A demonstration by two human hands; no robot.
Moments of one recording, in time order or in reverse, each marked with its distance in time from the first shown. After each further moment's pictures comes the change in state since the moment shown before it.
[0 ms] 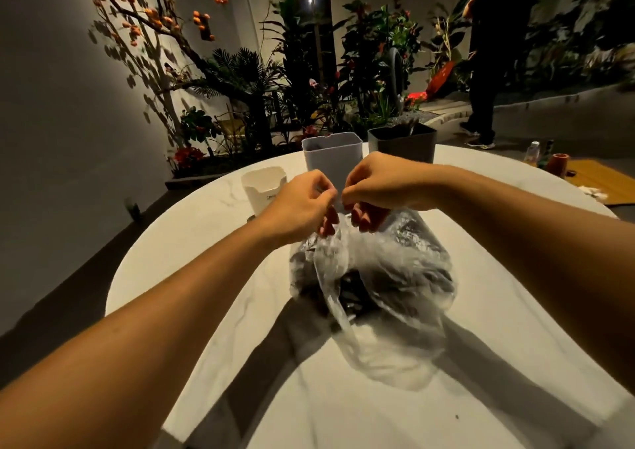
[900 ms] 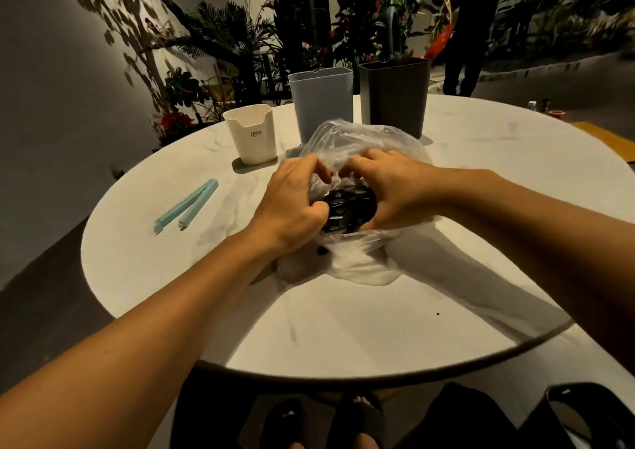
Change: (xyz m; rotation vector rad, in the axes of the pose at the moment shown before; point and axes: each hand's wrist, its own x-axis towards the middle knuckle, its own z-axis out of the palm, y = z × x) left_hand -0.073 -0.055 0.068 0.166 0.129 0.219; right_hand -0.050 0.077 0.063 -0.726 0.037 -0.205
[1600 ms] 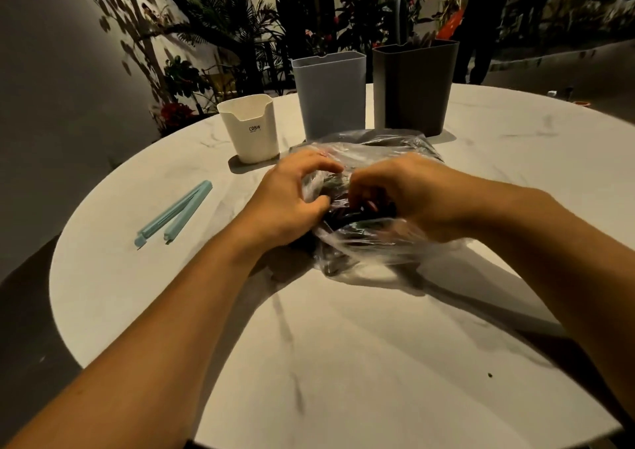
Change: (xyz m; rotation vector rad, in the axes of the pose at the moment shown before) left_hand 0.034 -0.040 -0.003 -0.104 -0.070 0.009; right_hand 0.014 0.007 0.009 0.241 0.054 -0.136
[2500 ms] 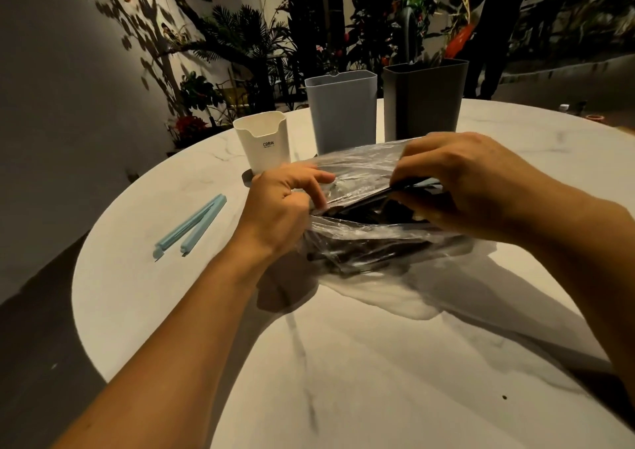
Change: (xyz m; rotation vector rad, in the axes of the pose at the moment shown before) left_hand -0.009 0.009 -0.013 -0.183 0.221 -0.036; right_hand -0.018 0.007 -0.026 -0.277 0.300 -0.164
